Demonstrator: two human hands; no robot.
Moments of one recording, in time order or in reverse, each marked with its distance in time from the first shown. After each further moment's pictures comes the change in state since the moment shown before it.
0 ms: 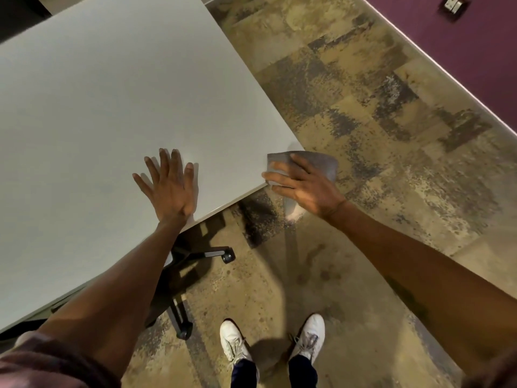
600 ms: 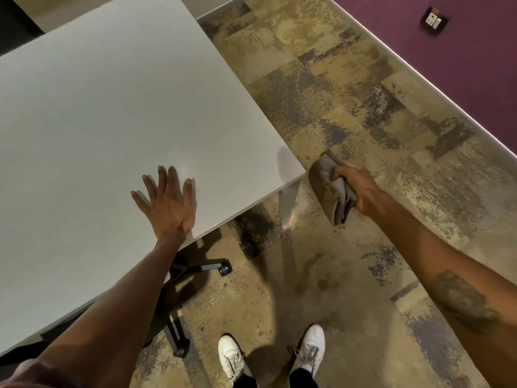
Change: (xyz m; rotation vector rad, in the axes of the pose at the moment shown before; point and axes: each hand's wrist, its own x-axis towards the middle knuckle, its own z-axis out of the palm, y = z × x) left_hand -0.001 0.007 -0.009 0.031 -0.017 -0.001; right_hand -0.028 0.057 -0.029 1.527 0.291 1.679
